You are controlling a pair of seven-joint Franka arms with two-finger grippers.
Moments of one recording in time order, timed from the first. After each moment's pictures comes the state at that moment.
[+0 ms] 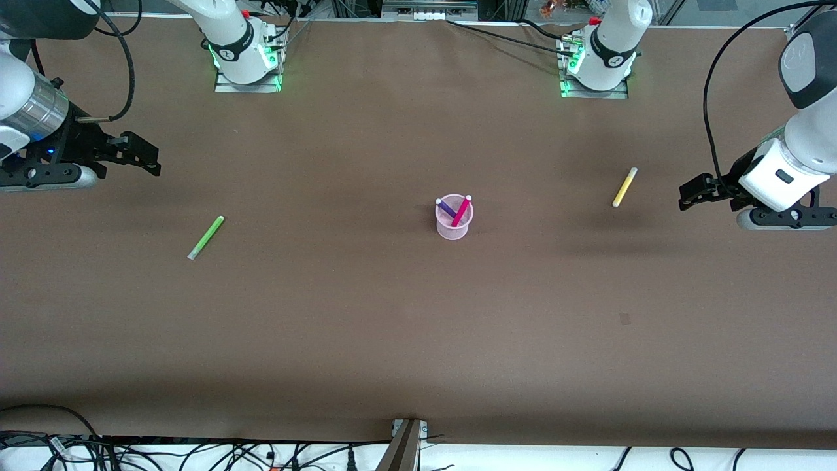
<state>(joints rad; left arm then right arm) -0.03 0.07 0.03 -1.76 -0.01 1.81 -0.01 0.33 0.01 -0.25 -1.69 0.01 1.69 0.02</state>
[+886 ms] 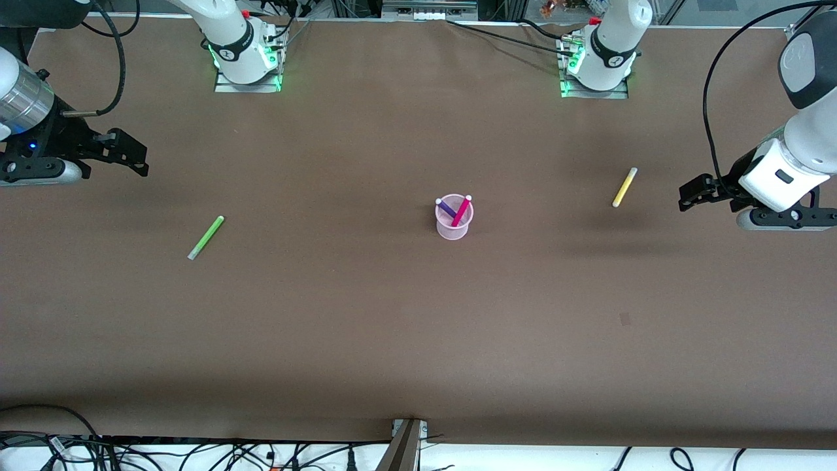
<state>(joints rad) -0.03 0.07 0.03 -1.76 -0.01 1.81 -0.01 0.33 0.01 -0.25 -1.65 -0.02 1.68 0.02</state>
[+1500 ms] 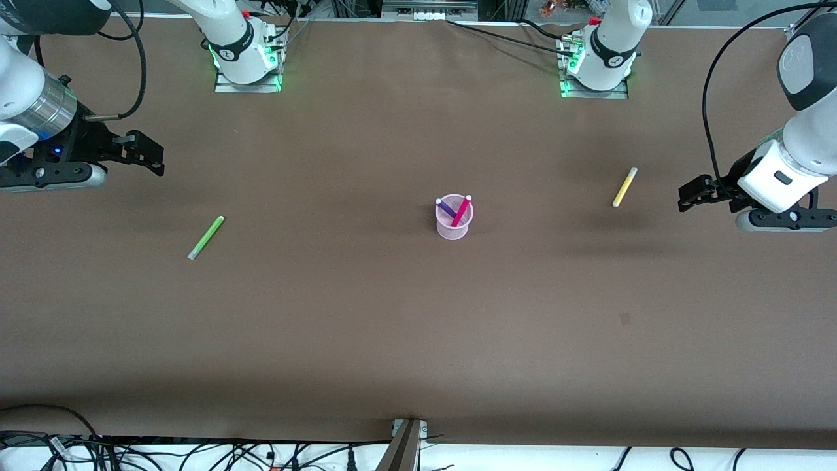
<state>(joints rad) -0.03 0.07 0.03 -1.76 -0.01 1.81 -0.01 0.33 0.03 -0.22 -1.64 -0.01 1.66 0.02</state>
